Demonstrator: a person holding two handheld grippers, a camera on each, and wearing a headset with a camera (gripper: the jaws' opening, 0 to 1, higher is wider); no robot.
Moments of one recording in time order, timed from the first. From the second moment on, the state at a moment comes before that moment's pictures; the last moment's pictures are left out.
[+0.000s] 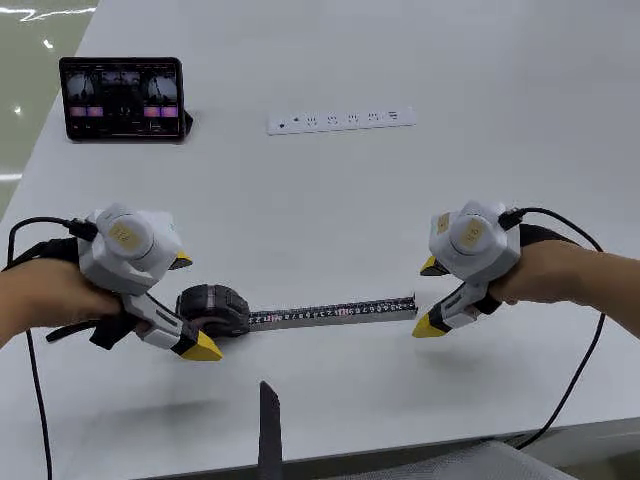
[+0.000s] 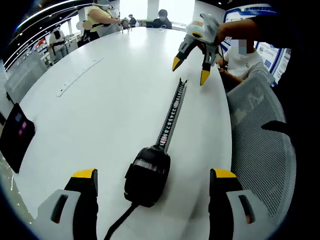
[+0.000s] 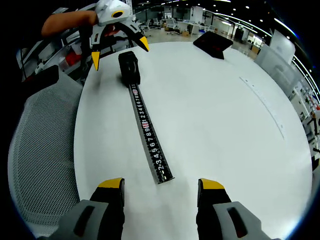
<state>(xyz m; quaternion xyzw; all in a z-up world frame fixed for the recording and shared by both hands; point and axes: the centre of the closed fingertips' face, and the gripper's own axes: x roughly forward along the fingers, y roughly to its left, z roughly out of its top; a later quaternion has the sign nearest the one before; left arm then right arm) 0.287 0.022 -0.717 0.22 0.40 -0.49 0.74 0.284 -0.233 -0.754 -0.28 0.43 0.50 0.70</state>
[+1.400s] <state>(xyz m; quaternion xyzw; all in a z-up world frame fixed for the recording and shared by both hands) 0.242 0.088 -0.712 0.07 0.30 -0.29 0.91 0.220 -0.312 -0.730 -0.11 0.33 0.32 0.88</state>
